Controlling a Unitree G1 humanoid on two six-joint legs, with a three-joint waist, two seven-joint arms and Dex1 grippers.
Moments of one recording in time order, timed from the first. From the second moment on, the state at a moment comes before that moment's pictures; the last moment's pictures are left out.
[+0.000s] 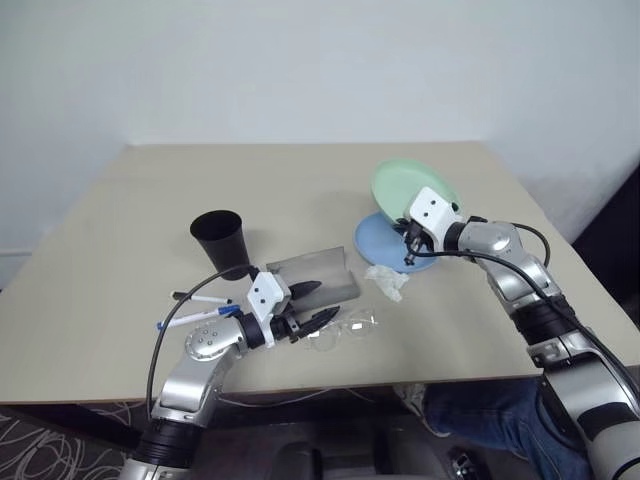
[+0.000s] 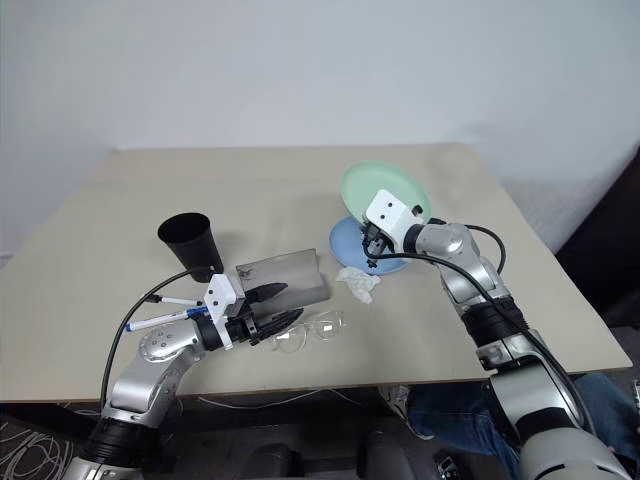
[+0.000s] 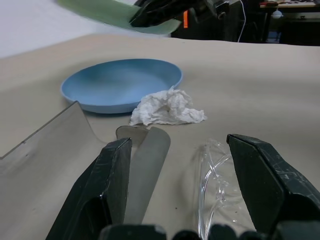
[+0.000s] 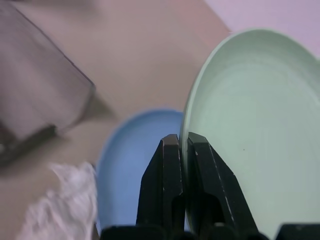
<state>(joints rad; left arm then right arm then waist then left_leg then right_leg) -0.11 0.41 -0.10 -0.07 -0.30 0.14 -0.84 -0.79 -0.46 0.33 0.45 0.00 0.17 0.76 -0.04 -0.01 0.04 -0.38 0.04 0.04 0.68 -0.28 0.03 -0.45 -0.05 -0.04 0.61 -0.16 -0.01</state>
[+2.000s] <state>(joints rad) -0.11 0.42 -0.10 -0.08 -0.31 0.14 -0.83 -0.62 -0.41 0.33 0.54 -0.10 0.06 0.91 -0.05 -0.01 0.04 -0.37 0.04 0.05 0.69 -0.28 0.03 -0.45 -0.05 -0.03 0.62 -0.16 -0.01</state>
